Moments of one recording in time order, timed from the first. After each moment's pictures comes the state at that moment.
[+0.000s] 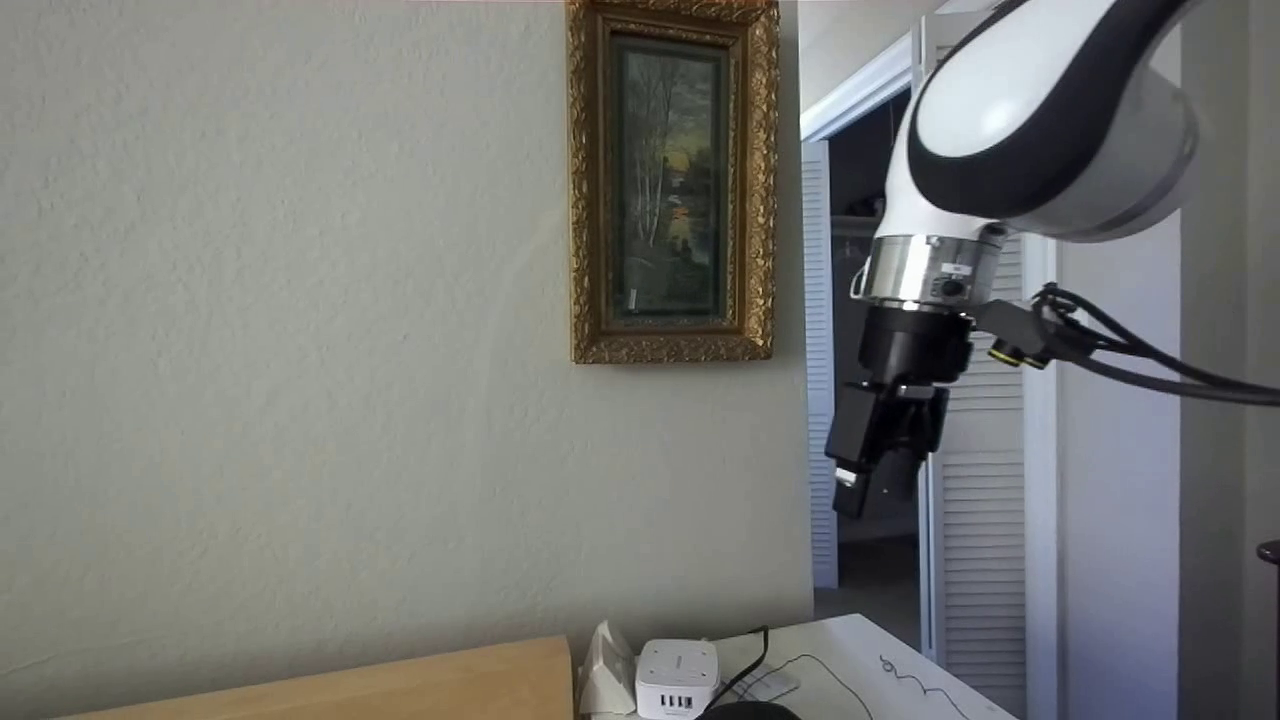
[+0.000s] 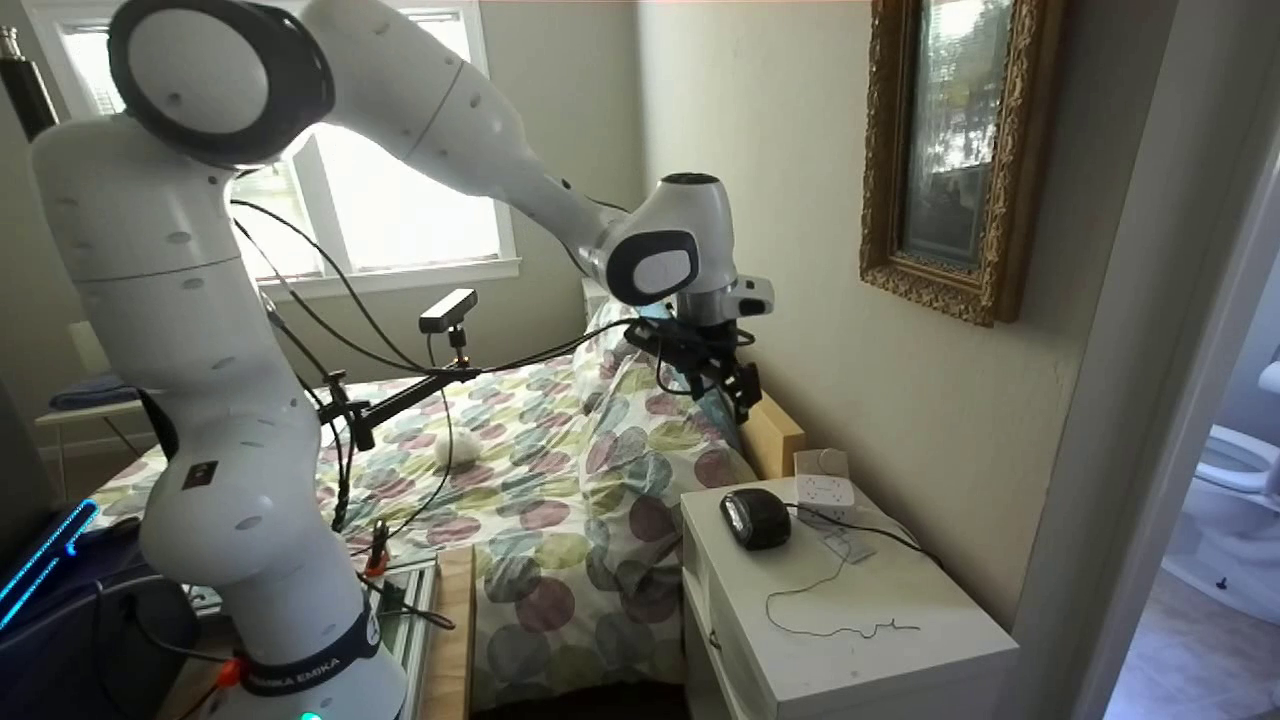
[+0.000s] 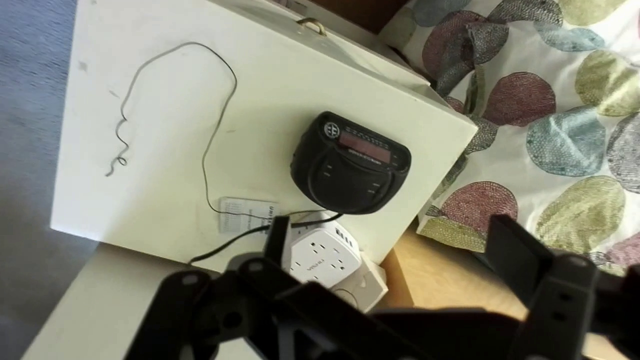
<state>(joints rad) 0.18 -0.02 0.08 -2.27 0.12 2.46 -0.22</state>
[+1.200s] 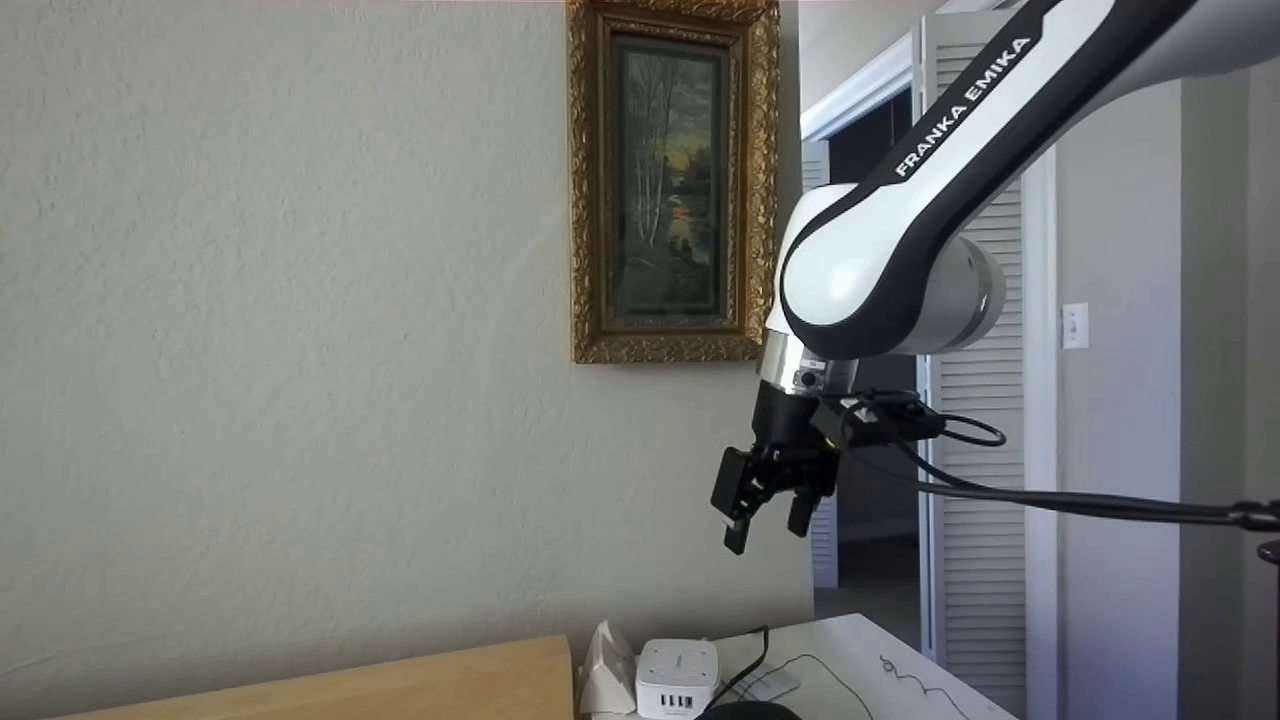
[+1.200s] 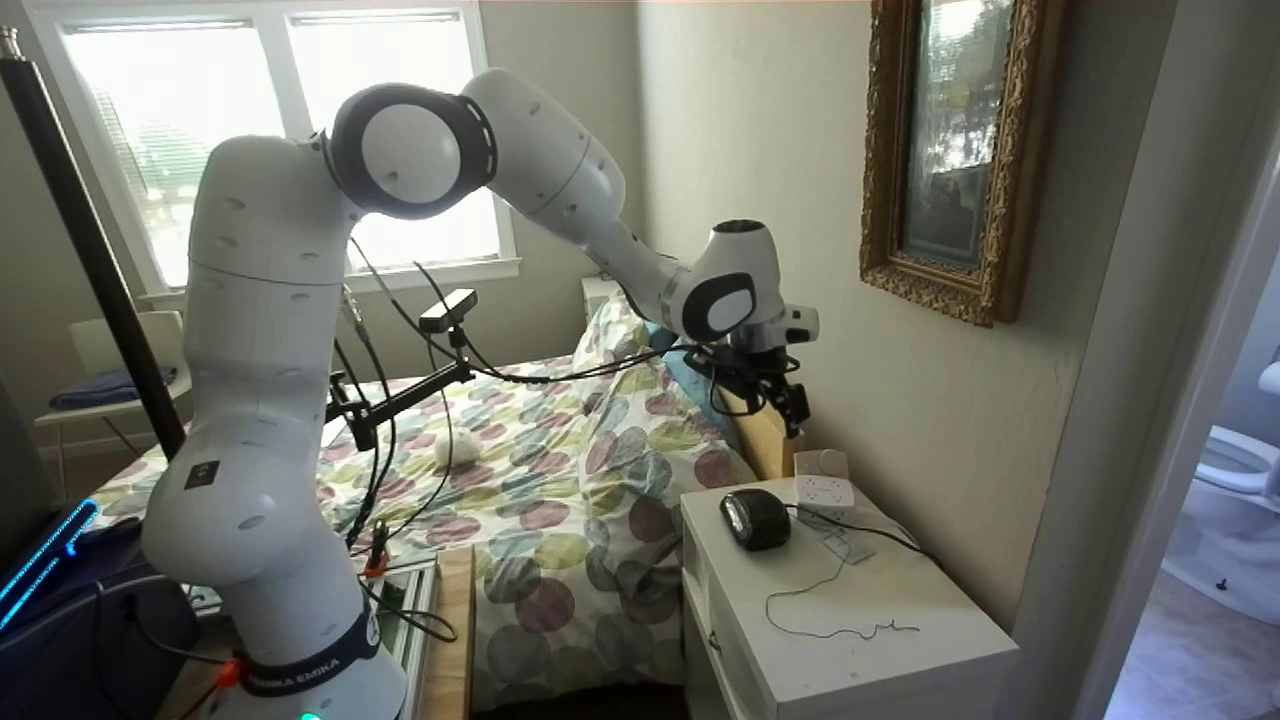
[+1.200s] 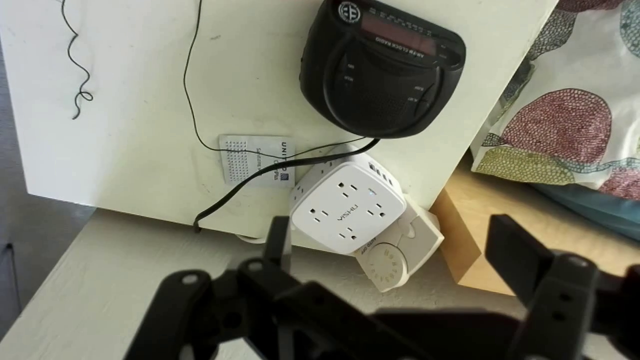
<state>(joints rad) 0.19 0.35 0.10 -1.97 -0.03 2.60 0.04</state>
